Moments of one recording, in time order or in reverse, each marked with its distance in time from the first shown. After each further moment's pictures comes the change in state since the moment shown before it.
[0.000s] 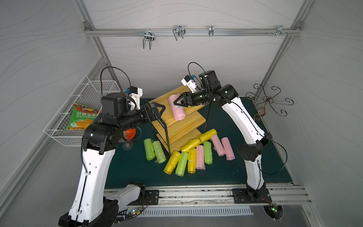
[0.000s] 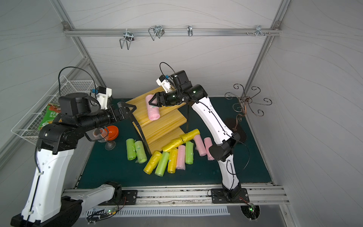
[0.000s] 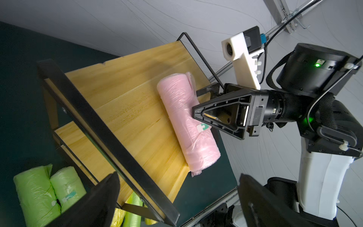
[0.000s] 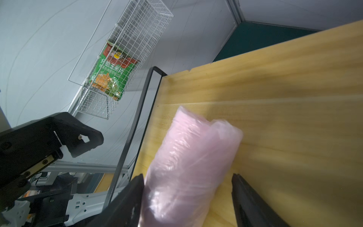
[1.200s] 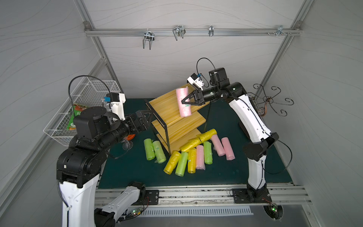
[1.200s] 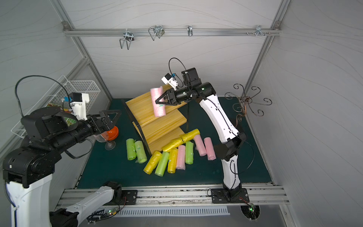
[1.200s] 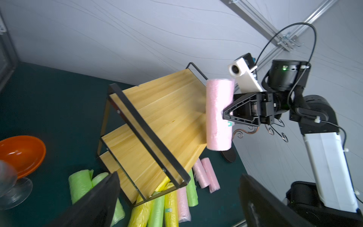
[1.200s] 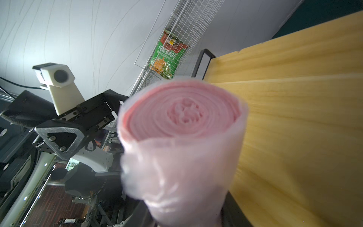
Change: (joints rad) left arm 0.002 -0.126 0.076 -0.075 -0.125 0.069; right arm -0.090 -0.044 -0.082 0.021 -0.444 -0.002
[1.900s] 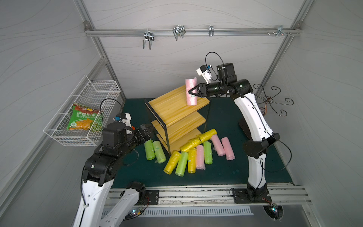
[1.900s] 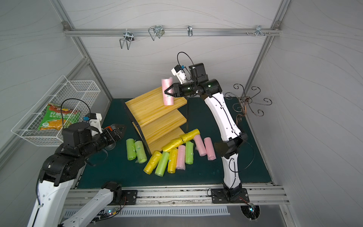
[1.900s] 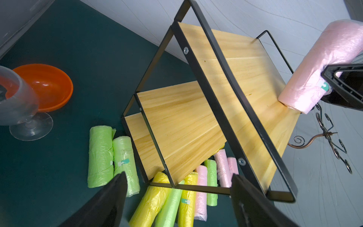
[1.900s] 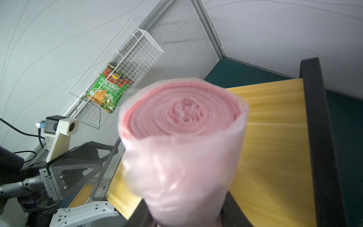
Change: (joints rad) left arm 0.008 -0.237 -0.547 0.137 -0.181 -0.170; right arm -0.080 0.031 0.115 -0.017 0.351 -0.137
